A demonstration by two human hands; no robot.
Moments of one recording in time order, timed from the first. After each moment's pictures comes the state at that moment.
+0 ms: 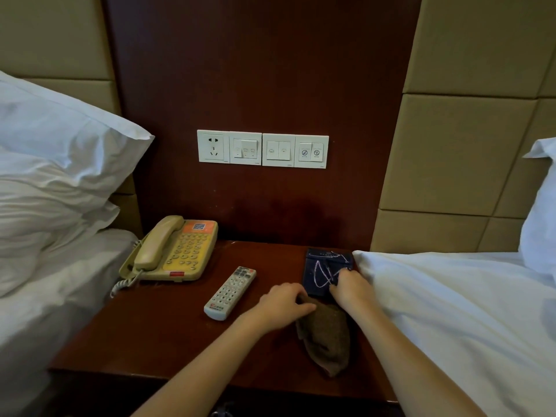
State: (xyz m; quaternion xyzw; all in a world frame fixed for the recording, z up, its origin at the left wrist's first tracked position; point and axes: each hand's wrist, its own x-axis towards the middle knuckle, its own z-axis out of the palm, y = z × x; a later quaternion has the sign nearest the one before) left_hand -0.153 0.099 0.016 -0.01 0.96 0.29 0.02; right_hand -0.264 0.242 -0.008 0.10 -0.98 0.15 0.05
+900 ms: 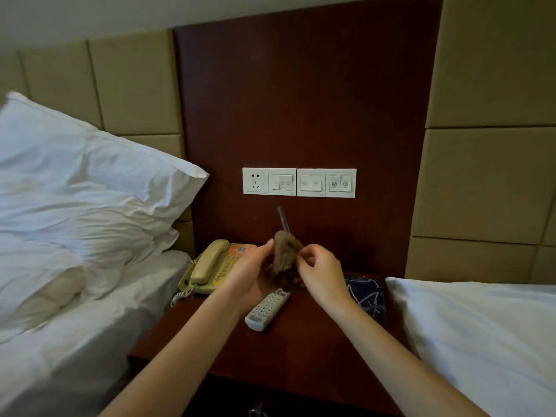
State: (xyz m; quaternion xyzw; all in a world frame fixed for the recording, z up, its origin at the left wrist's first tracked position) left_hand -0.056 0.059 0.122 -0.06 0.54 0.84 -0.11; right_hand -0.120 0.178 0.109 0.31 -0.76 0.57 0.06
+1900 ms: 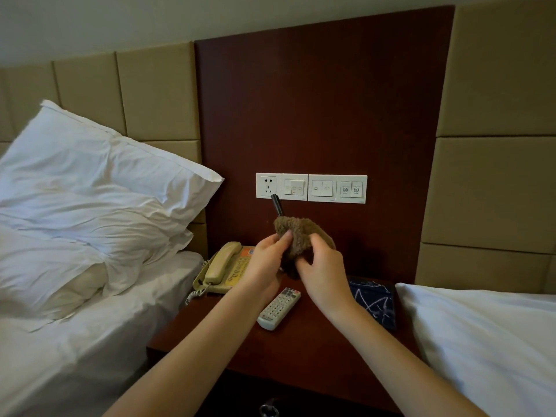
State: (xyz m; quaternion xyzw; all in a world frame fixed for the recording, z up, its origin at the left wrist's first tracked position) left_hand -0.044 0.078 0.145 -0.04 0.55 0.80 -0.24; right_hand -0.088 0.175 0.126 0.41 -0.74 0.50 0.21
